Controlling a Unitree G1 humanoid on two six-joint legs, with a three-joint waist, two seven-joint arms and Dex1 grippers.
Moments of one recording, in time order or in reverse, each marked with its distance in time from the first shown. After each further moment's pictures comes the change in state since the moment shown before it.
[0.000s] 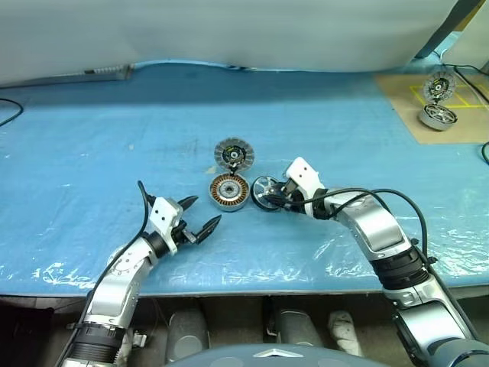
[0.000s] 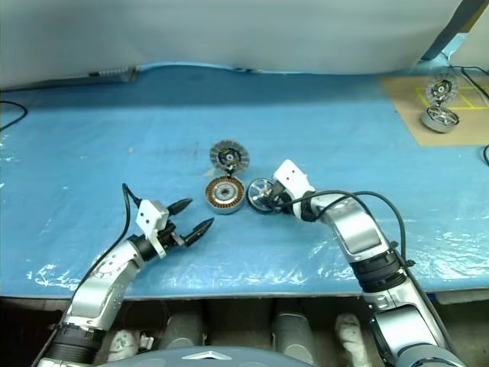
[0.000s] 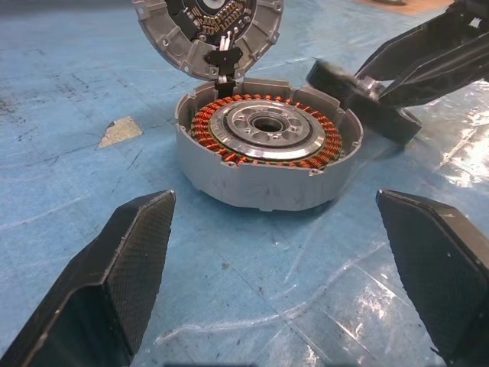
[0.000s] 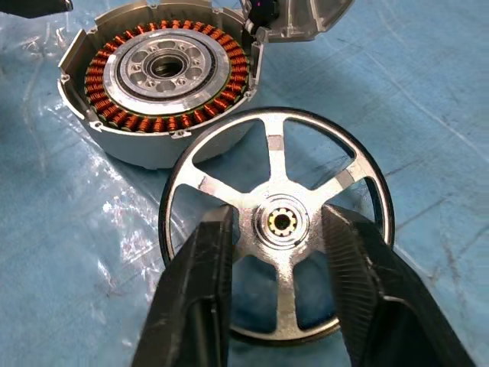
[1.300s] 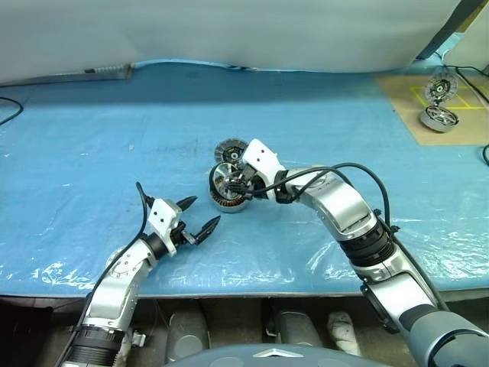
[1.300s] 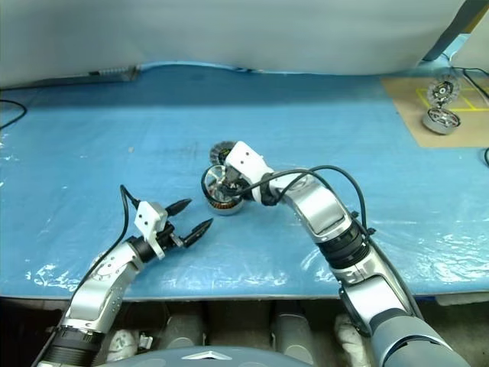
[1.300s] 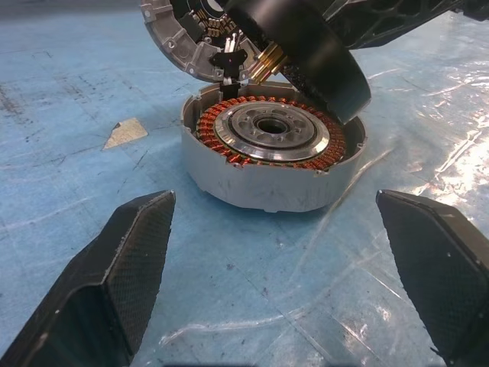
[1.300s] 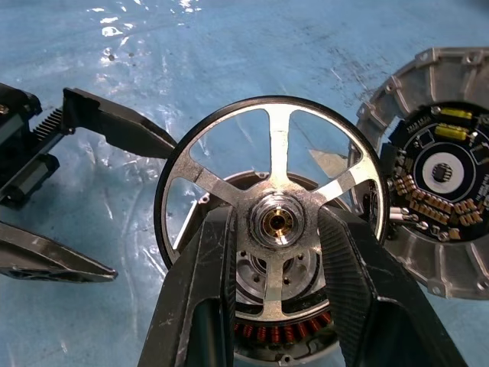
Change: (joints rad) left arm 0.012 0.001 0.002 -0.010 0.003 -0.014 0.003; right arm -0.232 0.157 0.149 -0.037 0.024 0.149 -0.048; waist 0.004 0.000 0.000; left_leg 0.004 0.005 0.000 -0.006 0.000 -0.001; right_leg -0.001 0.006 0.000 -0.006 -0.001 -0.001
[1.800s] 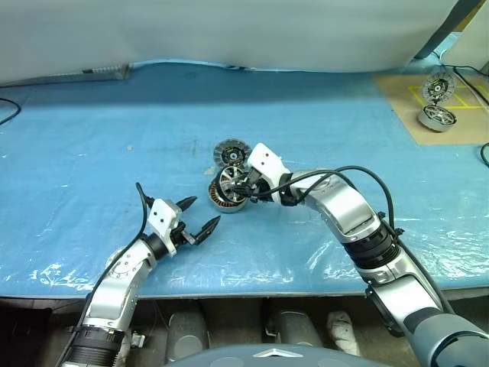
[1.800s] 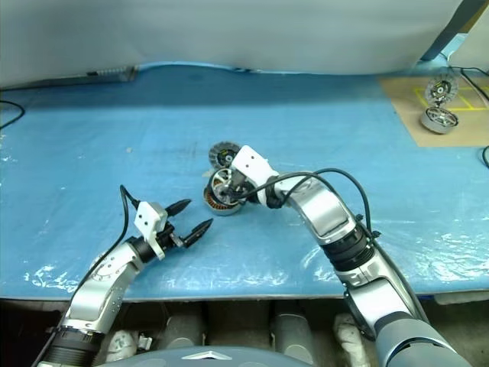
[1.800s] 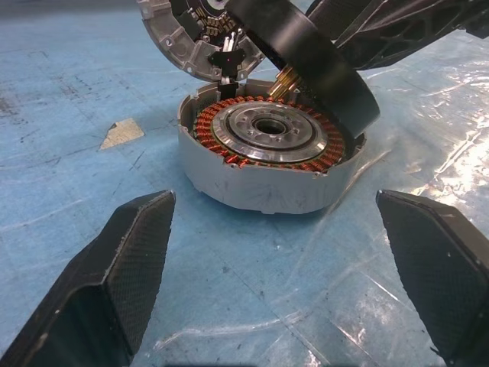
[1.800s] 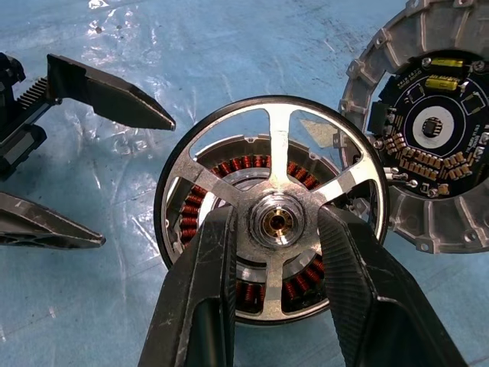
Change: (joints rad) left arm 0.002 0.000 0.000 0.000 0.000 0.000 0.001; right arm 0.023 -0.030 0.002 0.000 -0.014 -0.011 0.020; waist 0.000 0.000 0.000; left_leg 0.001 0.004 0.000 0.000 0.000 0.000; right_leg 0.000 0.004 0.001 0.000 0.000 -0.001
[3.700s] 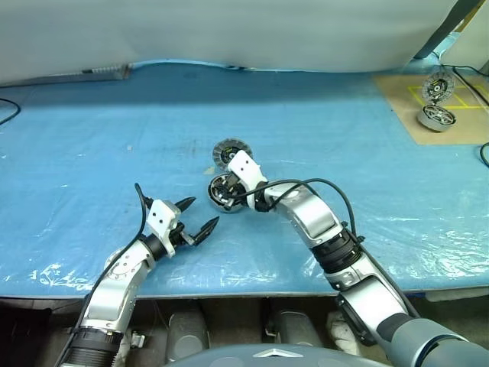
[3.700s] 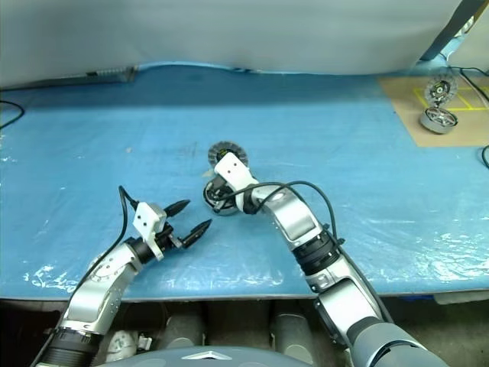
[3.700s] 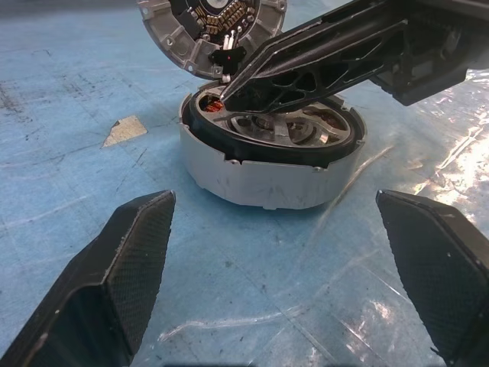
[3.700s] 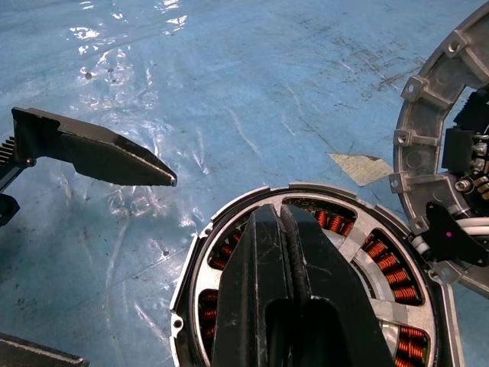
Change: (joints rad) left arm 0.008 0.008 0.002 -0.008 0.001 0.000 0.004; right arm 0.026 0.233 -0.001 0.233 -0.061 -0.179 -0.114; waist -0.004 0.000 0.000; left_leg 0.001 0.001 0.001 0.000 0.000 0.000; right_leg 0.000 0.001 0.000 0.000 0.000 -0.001
